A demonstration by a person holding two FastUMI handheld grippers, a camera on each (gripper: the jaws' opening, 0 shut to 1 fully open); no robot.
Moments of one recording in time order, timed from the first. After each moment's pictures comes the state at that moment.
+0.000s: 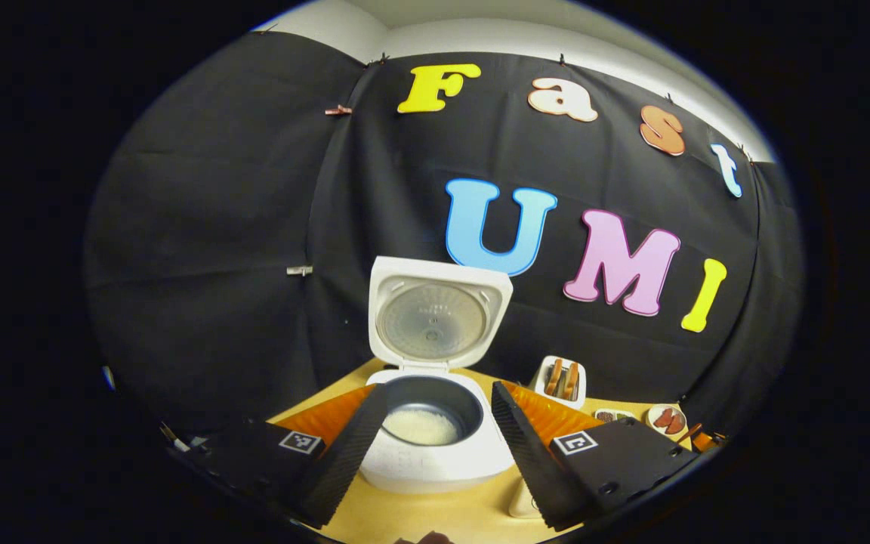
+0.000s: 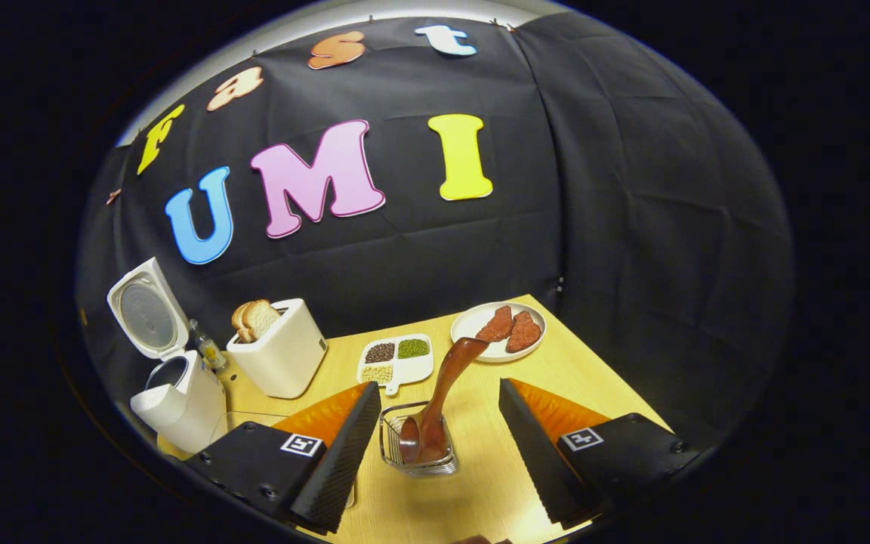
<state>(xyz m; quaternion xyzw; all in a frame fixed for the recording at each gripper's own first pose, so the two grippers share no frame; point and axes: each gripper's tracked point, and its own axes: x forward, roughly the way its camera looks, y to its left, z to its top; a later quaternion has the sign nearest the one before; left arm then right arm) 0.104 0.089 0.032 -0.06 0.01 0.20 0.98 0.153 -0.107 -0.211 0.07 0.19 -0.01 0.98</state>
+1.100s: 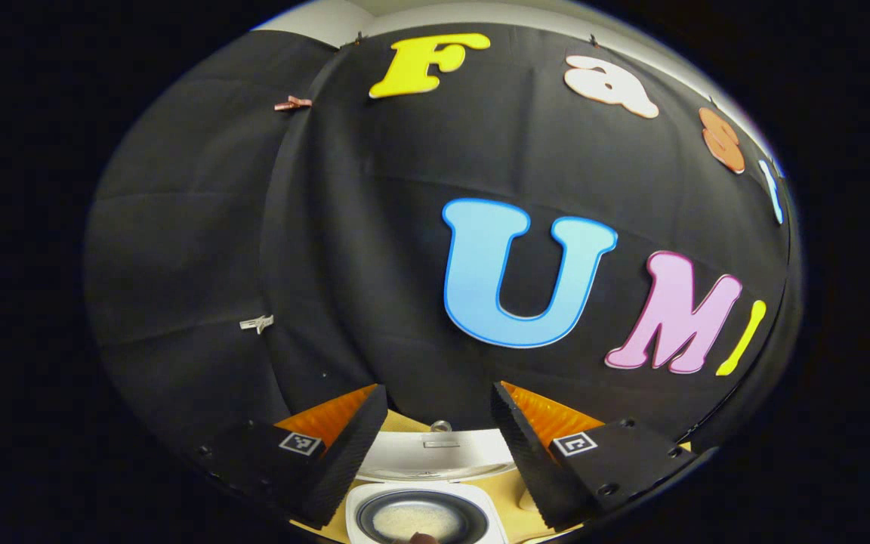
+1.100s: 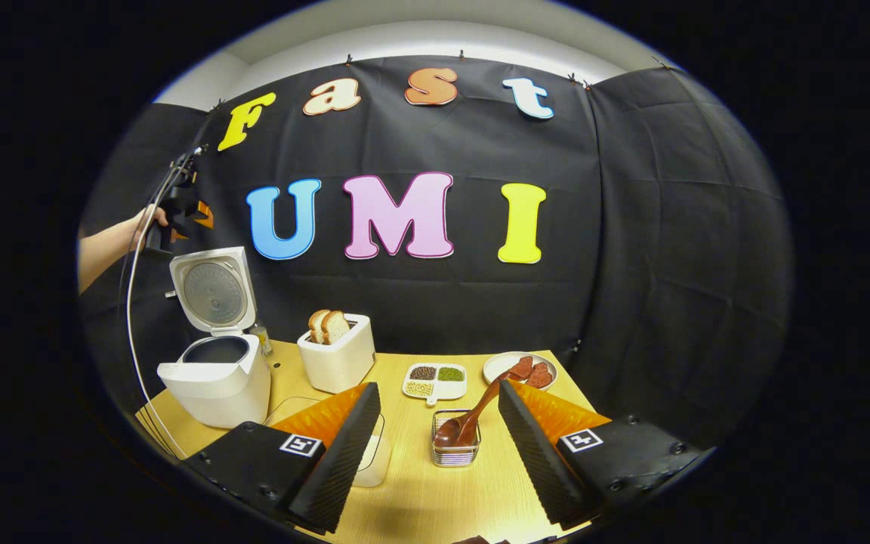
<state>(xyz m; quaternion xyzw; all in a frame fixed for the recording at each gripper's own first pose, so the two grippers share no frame) 0.350 0.207 0.144 -0.08 0.05 0.19 0.98 0.062 -0.046 -0.116 -0.01 0.11 0.06 0.99</state>
